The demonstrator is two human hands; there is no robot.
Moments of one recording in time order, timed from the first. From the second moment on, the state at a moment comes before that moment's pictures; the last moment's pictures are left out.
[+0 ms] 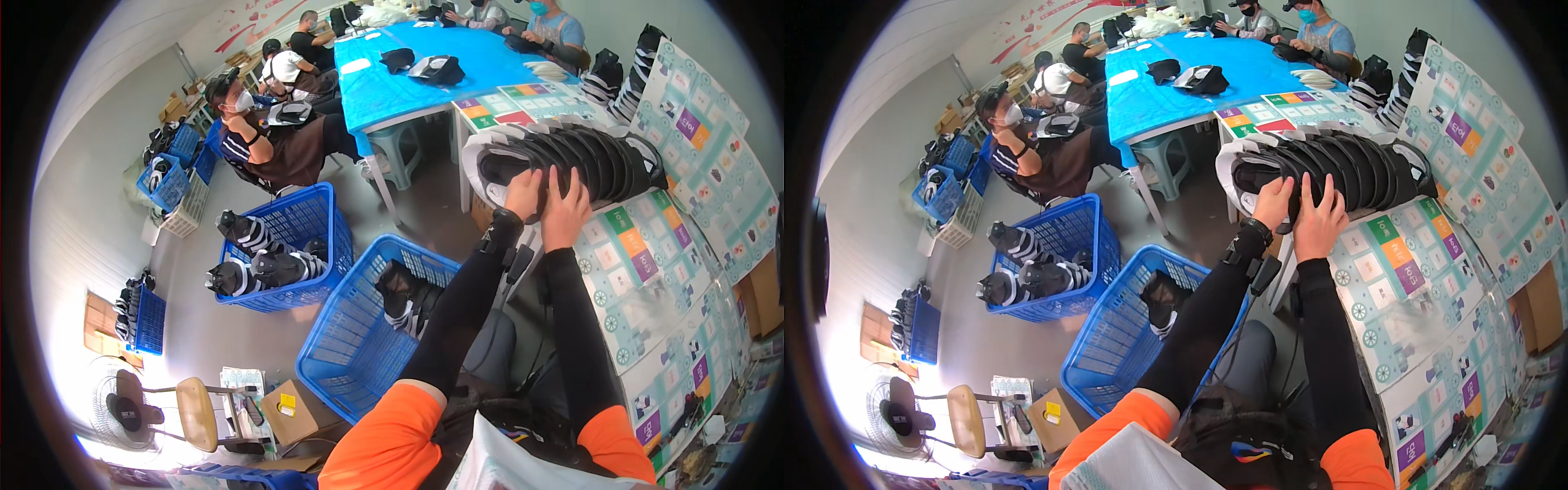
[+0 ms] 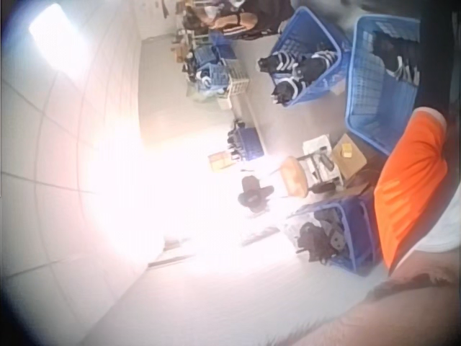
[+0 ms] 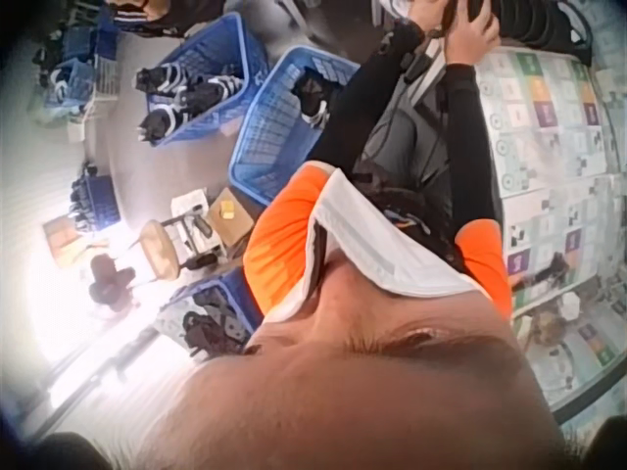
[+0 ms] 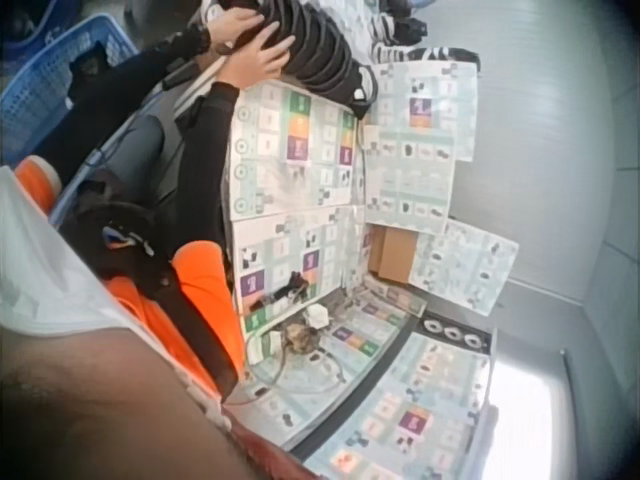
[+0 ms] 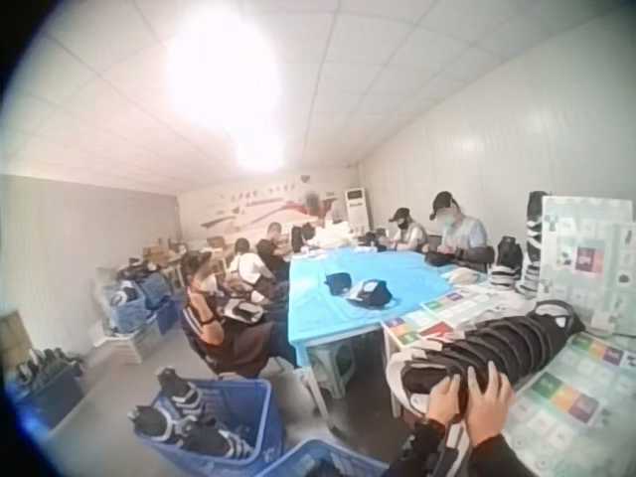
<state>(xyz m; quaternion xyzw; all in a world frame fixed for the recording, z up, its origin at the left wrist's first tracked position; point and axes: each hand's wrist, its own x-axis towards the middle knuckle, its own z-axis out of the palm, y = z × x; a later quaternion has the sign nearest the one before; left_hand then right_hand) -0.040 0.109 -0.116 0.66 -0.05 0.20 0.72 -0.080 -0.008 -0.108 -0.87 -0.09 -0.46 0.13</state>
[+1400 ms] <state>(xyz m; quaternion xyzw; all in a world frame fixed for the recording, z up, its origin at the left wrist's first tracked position) -0.343 0.146 -0.124 0.34 -0.02 -0.20 0.92 -0.286 -0.055 -0.151 -0.87 -0.17 -0.06 0.47</state>
